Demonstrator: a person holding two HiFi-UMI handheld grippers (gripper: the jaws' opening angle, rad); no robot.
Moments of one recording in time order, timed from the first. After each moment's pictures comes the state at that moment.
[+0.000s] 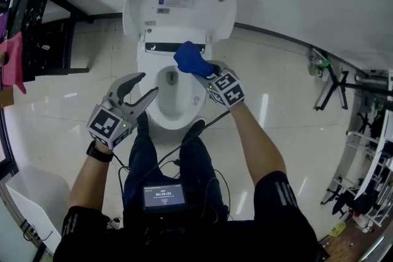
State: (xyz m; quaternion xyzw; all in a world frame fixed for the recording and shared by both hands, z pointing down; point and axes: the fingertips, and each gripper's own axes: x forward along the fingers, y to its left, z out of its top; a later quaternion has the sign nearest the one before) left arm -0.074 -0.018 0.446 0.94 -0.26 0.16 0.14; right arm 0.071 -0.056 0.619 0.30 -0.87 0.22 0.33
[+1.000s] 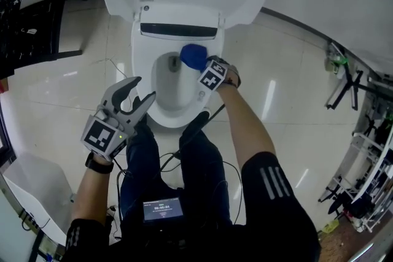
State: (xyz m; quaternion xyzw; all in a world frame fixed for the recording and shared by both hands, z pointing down) left arm -0.075 -0.006 0.566 0.91 -0.31 0.16 0.22; right arm 0.105 -0.011 0.916 0.17 -0.75 0.20 0.61
